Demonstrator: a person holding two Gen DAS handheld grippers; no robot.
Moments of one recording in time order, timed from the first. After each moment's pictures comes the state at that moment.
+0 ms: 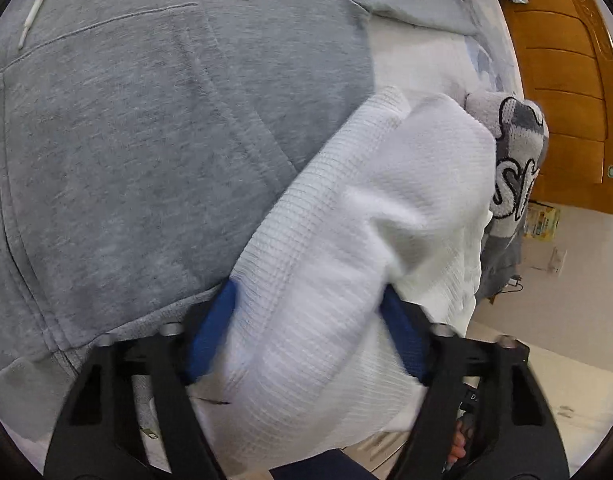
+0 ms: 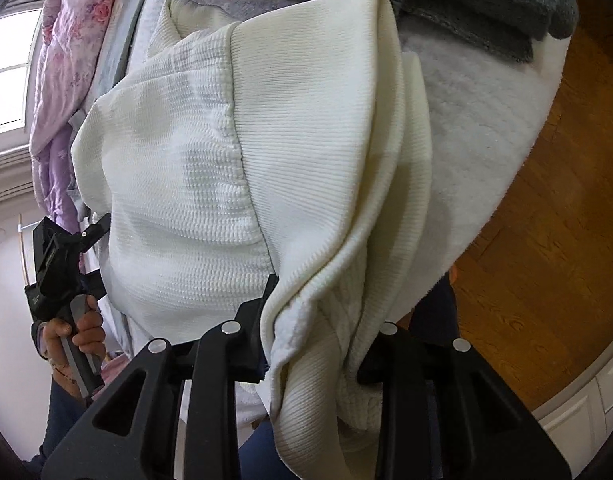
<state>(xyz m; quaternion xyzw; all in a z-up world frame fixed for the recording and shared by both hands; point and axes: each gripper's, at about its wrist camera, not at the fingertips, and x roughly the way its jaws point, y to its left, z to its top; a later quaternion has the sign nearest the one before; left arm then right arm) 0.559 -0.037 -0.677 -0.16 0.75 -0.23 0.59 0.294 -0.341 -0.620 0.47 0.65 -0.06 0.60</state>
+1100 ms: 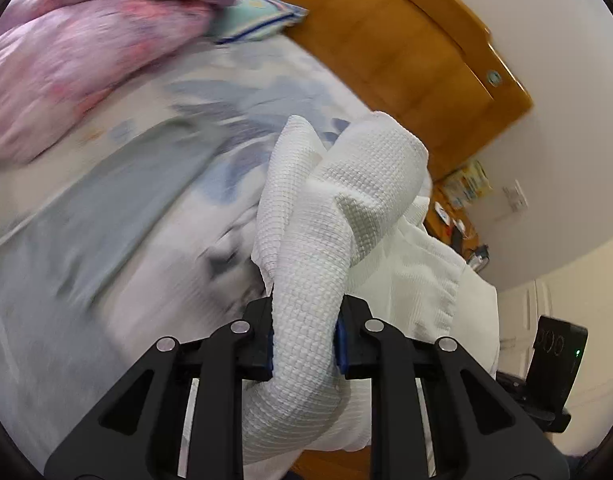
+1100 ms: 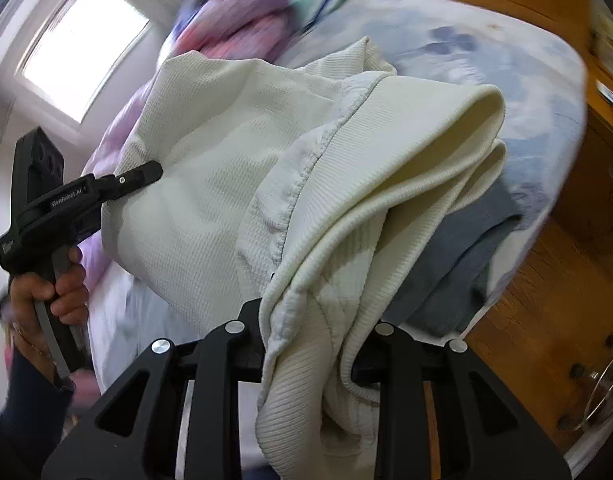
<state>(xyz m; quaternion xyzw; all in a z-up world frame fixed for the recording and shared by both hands) 0.592 -0.280 -0.416 -0.02 0.54 -0.44 0.71 0.361 -0.425 -0.412 0.36 0.46 -0.10 0.81</state>
